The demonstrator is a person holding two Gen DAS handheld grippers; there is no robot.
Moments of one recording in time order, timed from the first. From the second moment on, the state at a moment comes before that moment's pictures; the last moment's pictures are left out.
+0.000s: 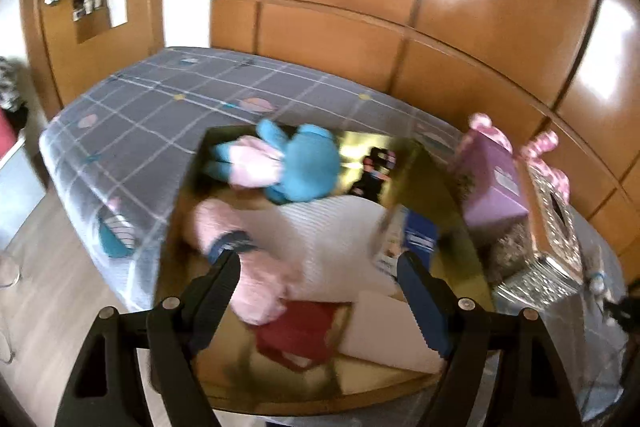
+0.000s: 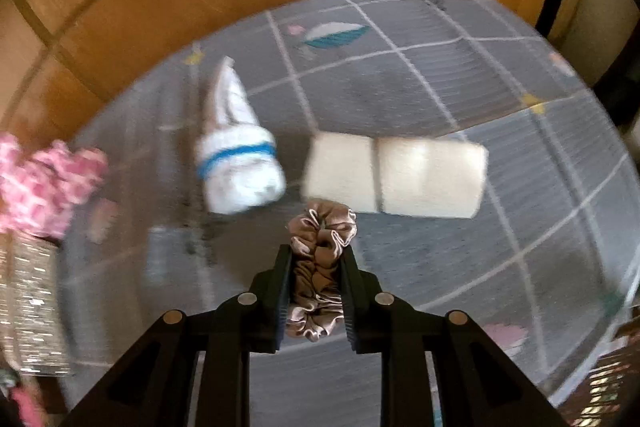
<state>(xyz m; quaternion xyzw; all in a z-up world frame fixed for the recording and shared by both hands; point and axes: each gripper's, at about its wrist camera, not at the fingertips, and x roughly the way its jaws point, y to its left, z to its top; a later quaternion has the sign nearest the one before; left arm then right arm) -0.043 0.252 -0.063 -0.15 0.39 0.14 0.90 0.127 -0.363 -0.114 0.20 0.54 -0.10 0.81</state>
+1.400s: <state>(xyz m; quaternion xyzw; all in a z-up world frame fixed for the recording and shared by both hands) -0.058 0.240 -0.076 -0.14 0.41 0.15 0.89 0.204 0.052 0.032 0.02 0.43 0.35 0.83</state>
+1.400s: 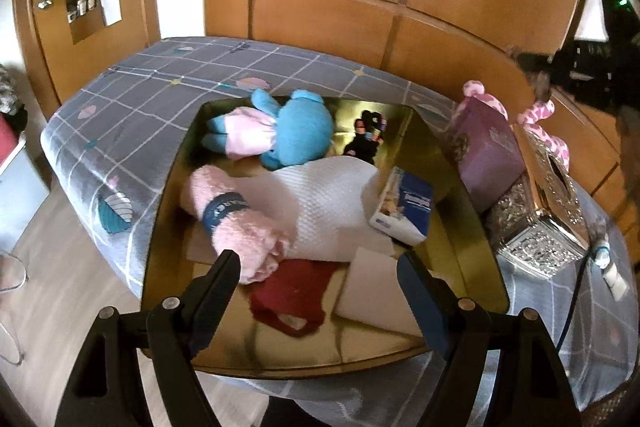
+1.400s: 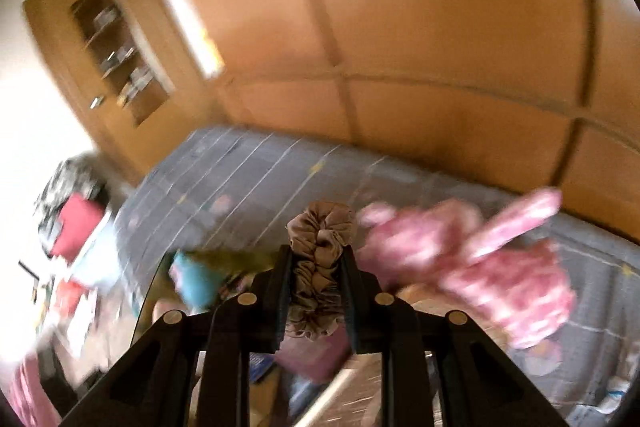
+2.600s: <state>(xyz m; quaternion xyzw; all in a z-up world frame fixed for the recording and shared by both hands) -0.067 0.246 -0.070 -0.12 0.38 0.18 0.90 0.040 0.137 -0.078 -0.19 0.47 0.43 0.75</state>
